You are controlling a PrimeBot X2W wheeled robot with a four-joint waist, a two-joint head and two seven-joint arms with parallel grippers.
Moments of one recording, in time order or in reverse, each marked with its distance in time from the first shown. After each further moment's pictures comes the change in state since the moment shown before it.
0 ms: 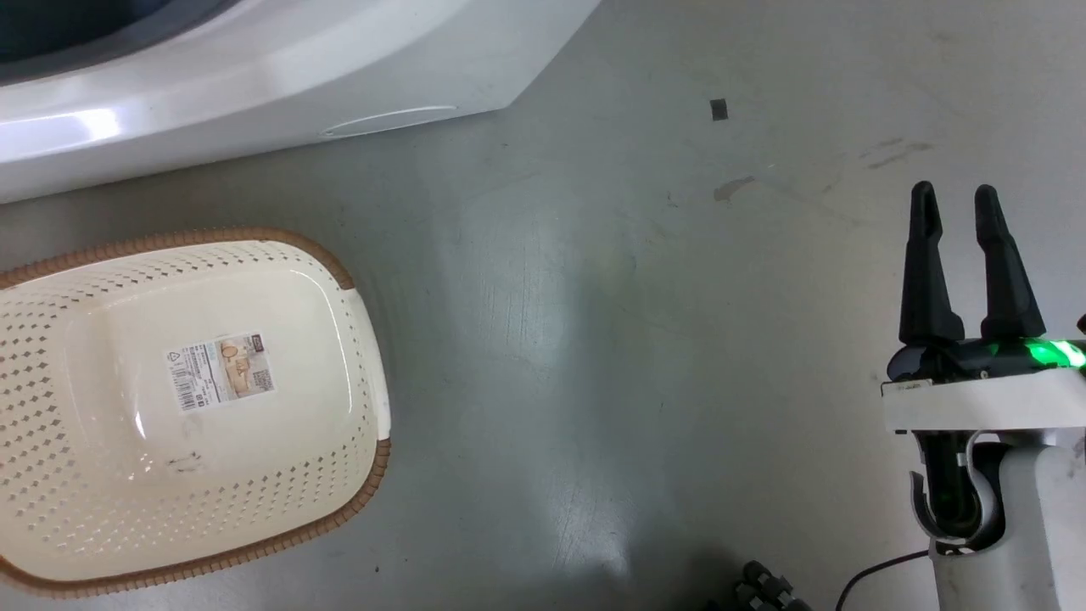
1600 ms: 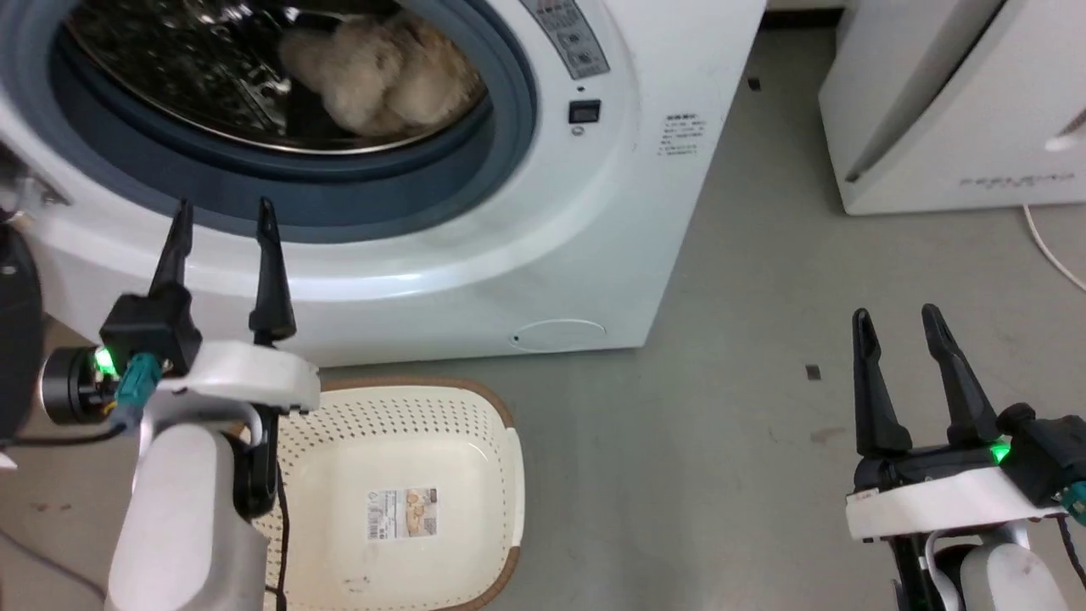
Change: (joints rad) left arm 0.917 -0.355 0.189 -0.444 0.092 -0.045 0.000; right arm 0.186 0.000 0.030 -0.010 -0.188 0.000 0.000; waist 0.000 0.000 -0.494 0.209
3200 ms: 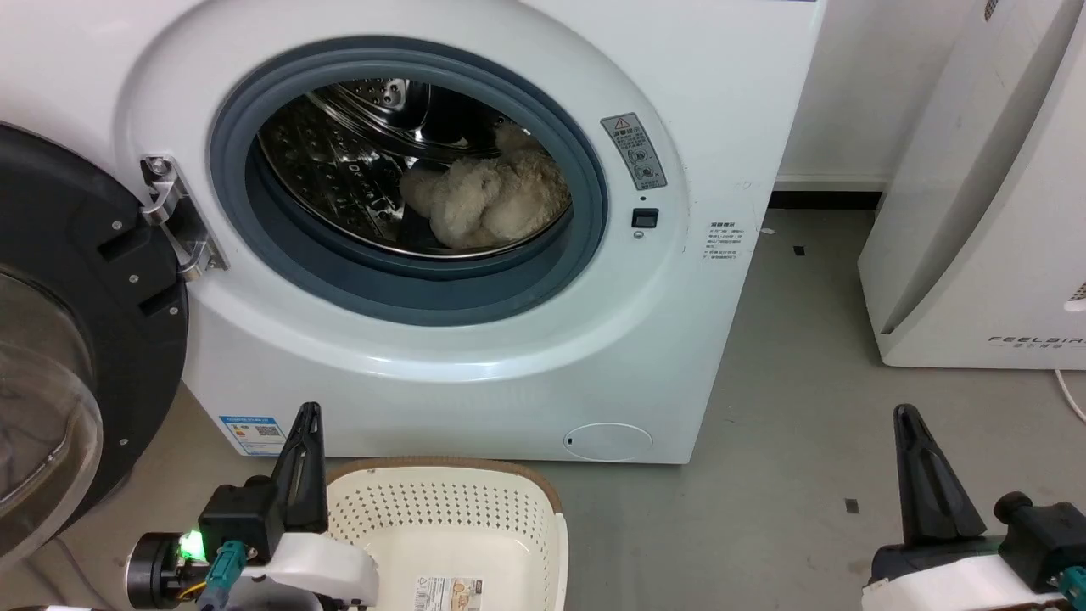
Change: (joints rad) left arm 0.406 -0.091 -0.033 -0.159 0.053 -0.023 0.020; right arm 0.187 0.000 -0.037 -0.050 -0.086 0.000 0.019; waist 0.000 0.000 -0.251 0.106
